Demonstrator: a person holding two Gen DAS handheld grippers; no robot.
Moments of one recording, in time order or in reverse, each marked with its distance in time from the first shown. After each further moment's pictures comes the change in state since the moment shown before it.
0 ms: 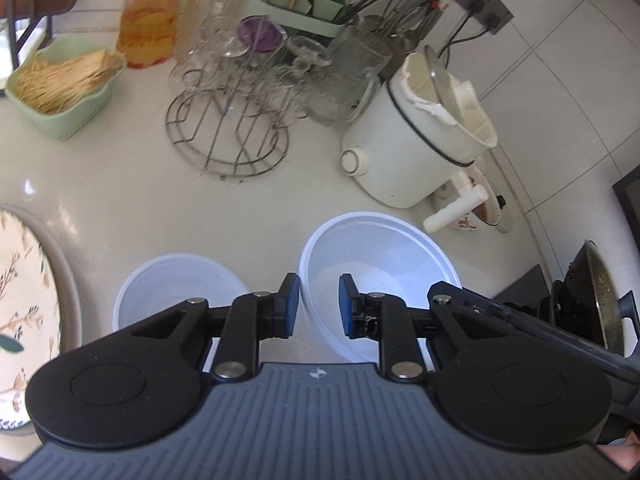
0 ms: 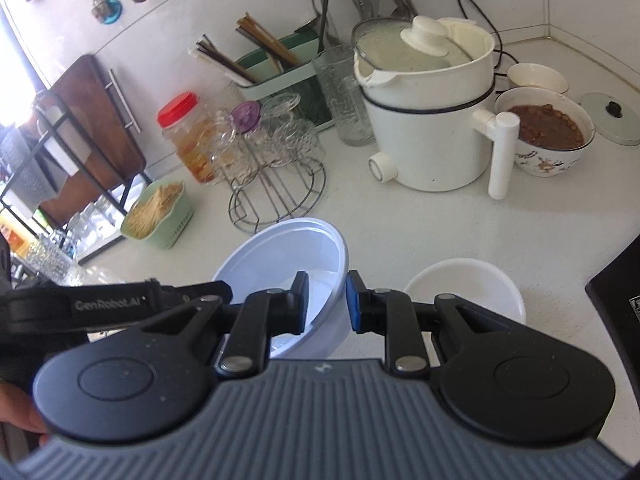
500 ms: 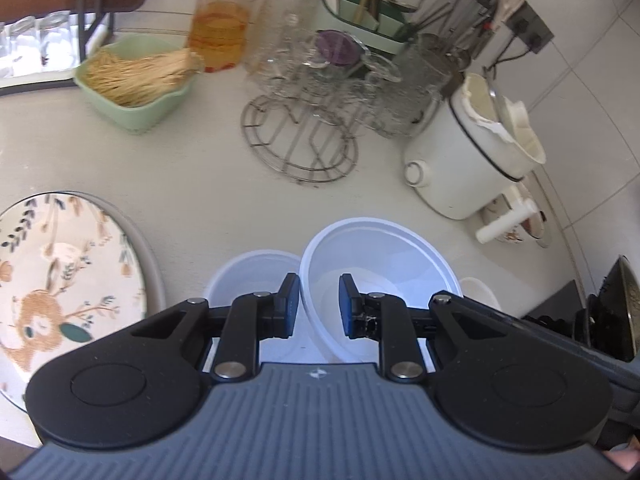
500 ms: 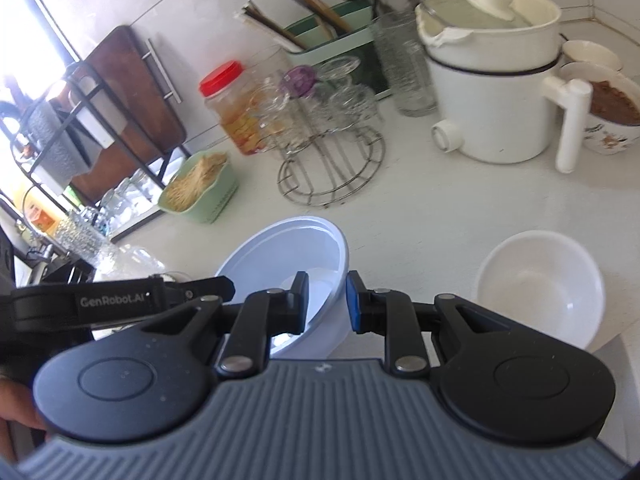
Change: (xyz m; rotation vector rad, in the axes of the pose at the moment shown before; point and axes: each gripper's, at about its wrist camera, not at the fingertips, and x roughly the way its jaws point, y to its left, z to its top) left arm -0.023 0.049 -0.005 -0.044 -0.037 0.112; right arm 0.030 0.035 -0.021 -0.024 0.048 0.118
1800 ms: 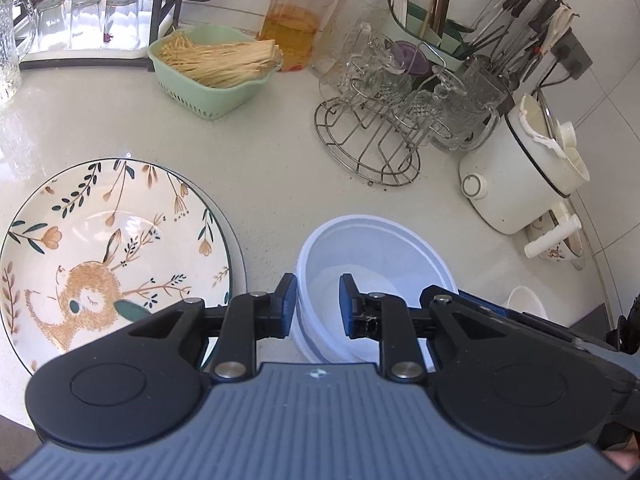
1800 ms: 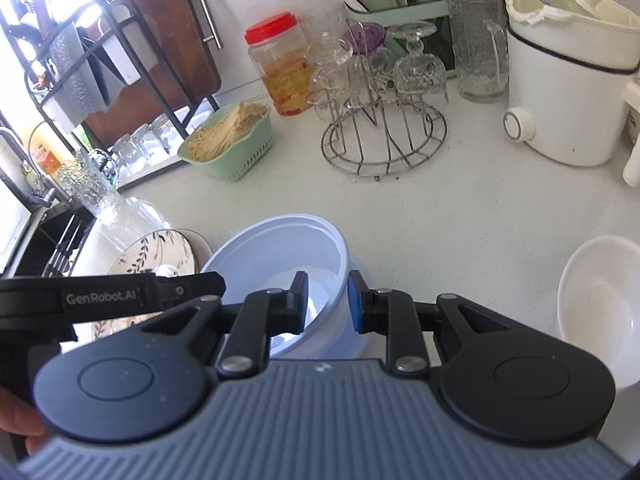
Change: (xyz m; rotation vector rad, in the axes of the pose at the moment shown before) left arm -0.005 0.049 -0.027 -0.061 -0.068 0.084; right arm 0.047 0.037 -0.021 -0.136 0.037 0.016
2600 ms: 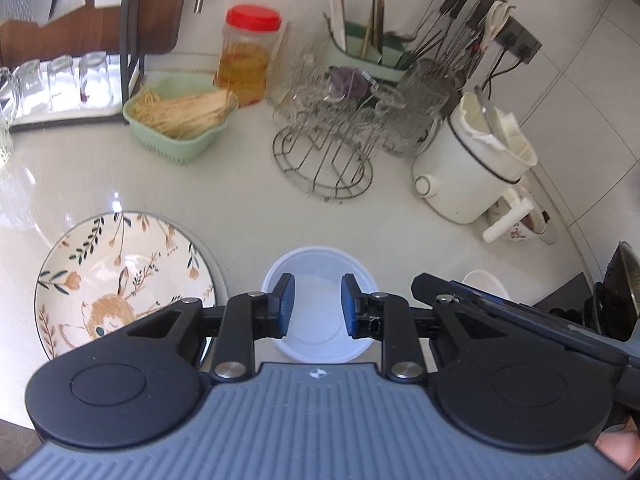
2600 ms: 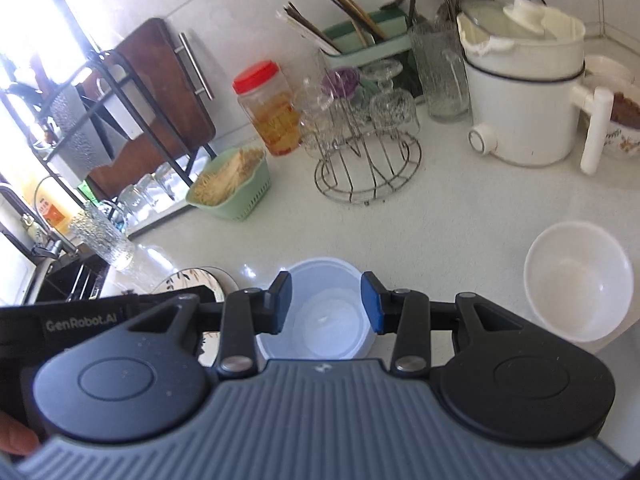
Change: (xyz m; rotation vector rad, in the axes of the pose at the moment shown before) left arm -0.067 -0.033 0.012 0.128 -0.028 -0.047; right arm -0.063 0.010 0.004 0.091 -0.100 -0.024
